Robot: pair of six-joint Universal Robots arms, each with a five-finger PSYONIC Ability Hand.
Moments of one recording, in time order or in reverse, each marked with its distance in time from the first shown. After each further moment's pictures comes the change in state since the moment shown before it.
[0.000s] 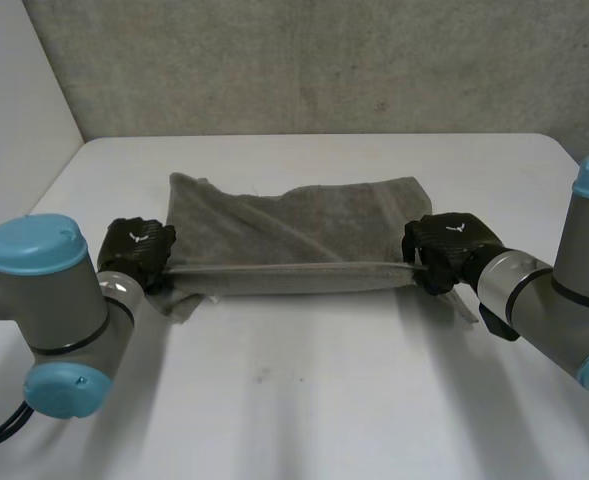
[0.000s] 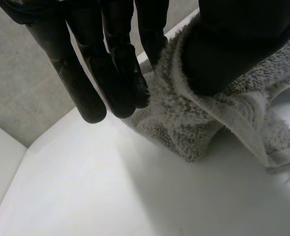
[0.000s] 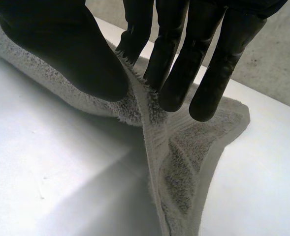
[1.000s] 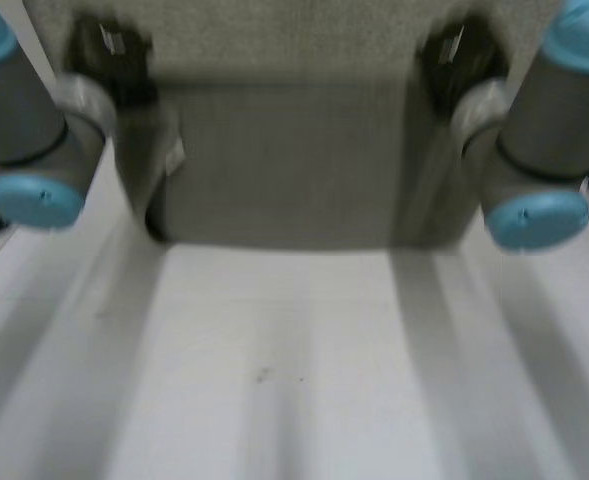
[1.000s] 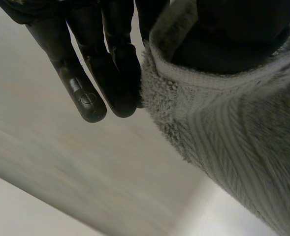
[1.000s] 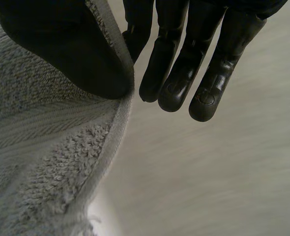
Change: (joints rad) left arm 0.041 -0.130 0.867 -0.267 0.110 0.308; right arm 0.138 0.202 -0.703 -0.097 0.331 -0.638; left_hand 0.043 0.029 0.029 0.030 0.037; right_hand 0.000 0.006 0.000 0.000 0.001
